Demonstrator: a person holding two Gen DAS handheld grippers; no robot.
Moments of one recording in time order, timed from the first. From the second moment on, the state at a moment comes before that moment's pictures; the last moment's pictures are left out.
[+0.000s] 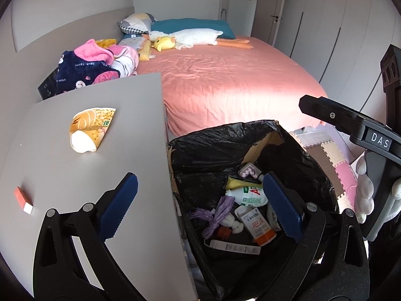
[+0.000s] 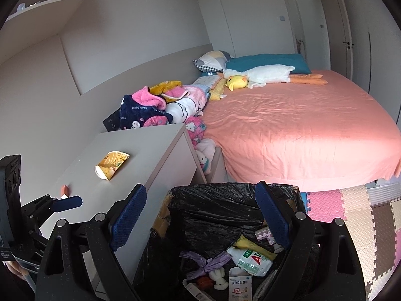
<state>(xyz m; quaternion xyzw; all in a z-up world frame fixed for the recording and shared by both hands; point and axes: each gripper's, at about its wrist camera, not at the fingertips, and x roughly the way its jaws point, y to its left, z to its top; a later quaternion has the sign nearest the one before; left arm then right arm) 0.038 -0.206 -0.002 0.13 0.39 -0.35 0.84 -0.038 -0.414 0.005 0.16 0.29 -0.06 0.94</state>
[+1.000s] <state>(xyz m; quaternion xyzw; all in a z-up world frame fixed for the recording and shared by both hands) 0.107 -0.086 -0.024 0.07 0.43 -0.20 0.88 0.068 -0.292 -0.019 0.12 0.35 0.04 0.93</state>
